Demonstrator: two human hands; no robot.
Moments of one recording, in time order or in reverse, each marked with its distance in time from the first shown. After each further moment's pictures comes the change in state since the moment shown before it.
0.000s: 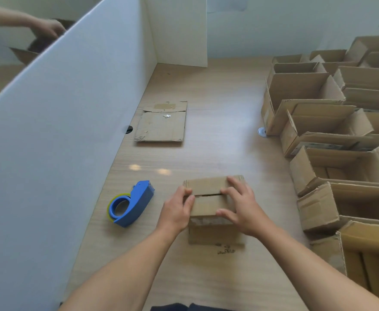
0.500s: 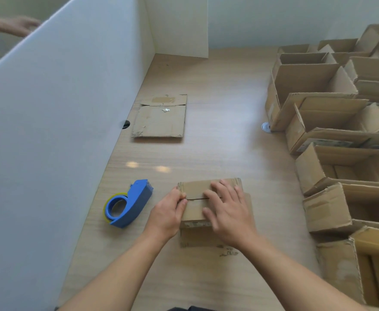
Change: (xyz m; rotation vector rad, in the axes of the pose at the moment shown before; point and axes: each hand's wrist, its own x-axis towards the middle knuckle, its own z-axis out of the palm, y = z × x) left_hand 0.003 -0.024 -0.013 0.119 0.036 0.191; right_hand 0.004 -0.032 0.040 -0.327 0.113 -0.086
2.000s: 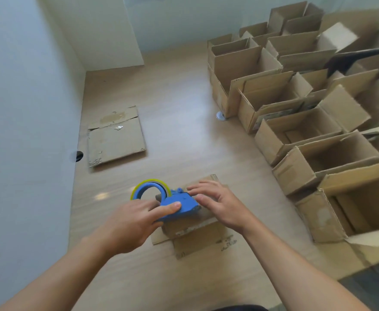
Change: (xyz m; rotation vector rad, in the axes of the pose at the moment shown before) left_hand 0.063 -0.018 -0.085 0.403 -0.425 0.976; right_hand 0.005 -0.008 -0.027 0.884 0.081 0.240
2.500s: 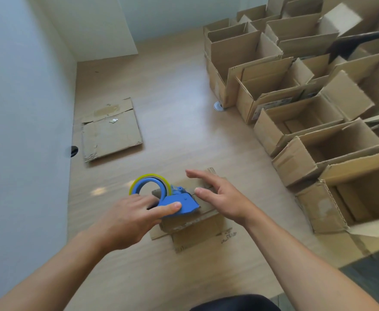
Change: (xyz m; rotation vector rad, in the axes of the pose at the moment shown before) left_hand 0.003 -0.002 -0.003 0.054 -0.018 0.106; right_hand -0.004 -0.010 -0.007 0.156 -0.048 0.069
